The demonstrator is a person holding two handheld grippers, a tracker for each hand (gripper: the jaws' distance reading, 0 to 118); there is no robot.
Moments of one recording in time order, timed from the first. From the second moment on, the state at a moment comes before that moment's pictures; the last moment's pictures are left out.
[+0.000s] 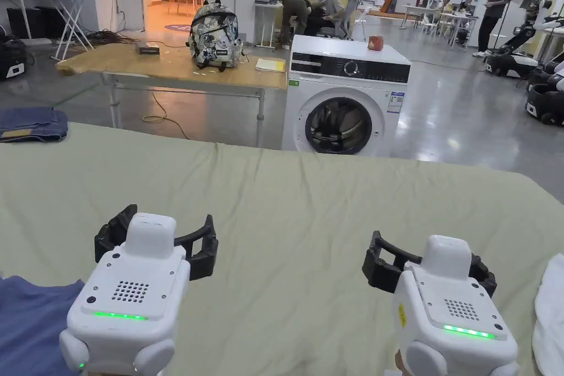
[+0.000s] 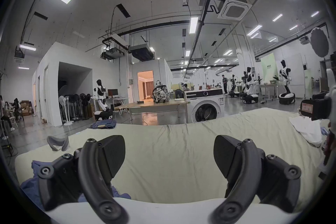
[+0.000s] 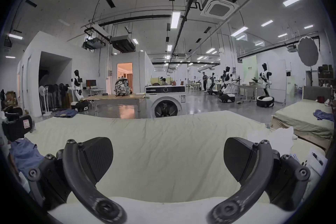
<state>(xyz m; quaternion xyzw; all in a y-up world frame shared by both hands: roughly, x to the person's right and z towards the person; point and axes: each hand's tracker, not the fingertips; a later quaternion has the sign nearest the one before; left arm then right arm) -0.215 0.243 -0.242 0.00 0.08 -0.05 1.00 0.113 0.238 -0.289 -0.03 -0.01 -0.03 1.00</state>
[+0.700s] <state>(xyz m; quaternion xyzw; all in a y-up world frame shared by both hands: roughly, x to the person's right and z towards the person) -0.226 0.240 -0.242 -0.03 0.08 -0.03 1.00 0.111 0.234 -0.292 -0.06 -0.02 0.02 1.00</state>
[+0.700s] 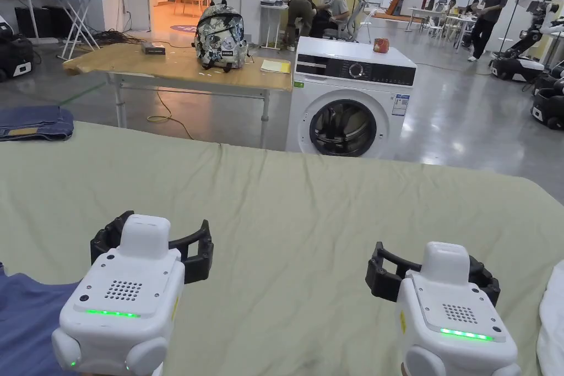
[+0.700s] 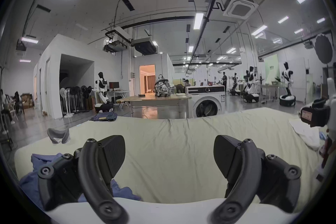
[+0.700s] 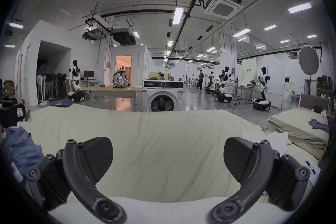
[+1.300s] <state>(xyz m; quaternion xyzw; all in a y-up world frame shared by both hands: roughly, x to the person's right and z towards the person) -0.203 0.246 -0.249 -0.04 0.13 -0.27 0.95 0.103 0.253 -0.296 -0.02 -0.01 0.25 0.97</state>
